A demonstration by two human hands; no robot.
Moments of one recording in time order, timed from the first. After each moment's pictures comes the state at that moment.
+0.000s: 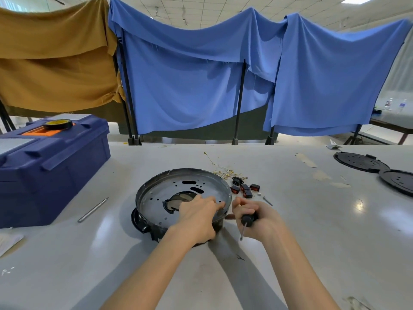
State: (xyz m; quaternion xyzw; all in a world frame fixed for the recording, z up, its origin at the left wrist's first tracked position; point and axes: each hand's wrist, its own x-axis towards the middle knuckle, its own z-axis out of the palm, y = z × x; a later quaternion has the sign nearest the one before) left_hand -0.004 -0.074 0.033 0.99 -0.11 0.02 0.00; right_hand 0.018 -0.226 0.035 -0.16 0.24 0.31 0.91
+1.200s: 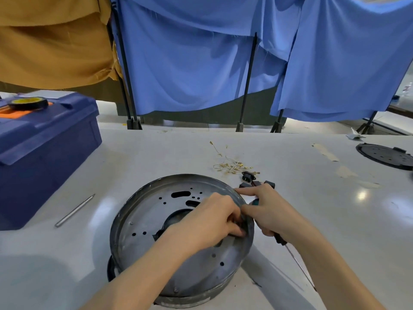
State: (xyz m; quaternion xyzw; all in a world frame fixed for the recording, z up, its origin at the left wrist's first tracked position) left_hand 0.044 -0.066 0.022 0.94 -0.23 -0.01 0.25; right_hand 0.067 -0.227 0.027 -0.88 -0.14 0.09 0.44
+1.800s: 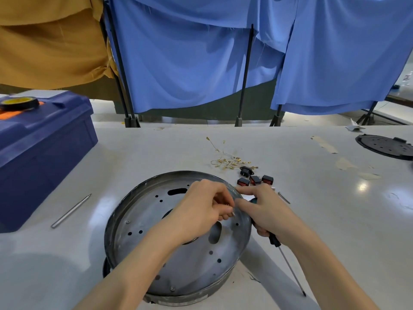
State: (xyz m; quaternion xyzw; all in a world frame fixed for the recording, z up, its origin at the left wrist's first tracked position) left_hand 0.036 -0.055 0.030 0.88 -0.15 0.01 0.45; right_hand 0.057 -0.224 0.021 -0.85 -0.14 0.07 0.50
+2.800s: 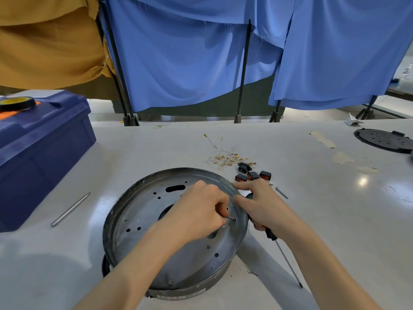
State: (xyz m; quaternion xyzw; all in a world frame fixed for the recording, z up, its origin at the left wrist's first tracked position) left_hand 0.027 -0.062 0.038 0.95 -0.18 0.02 0.26; right_hand 0.055 -0.222 0.022 -0.86 -0.12 0.07 0.48
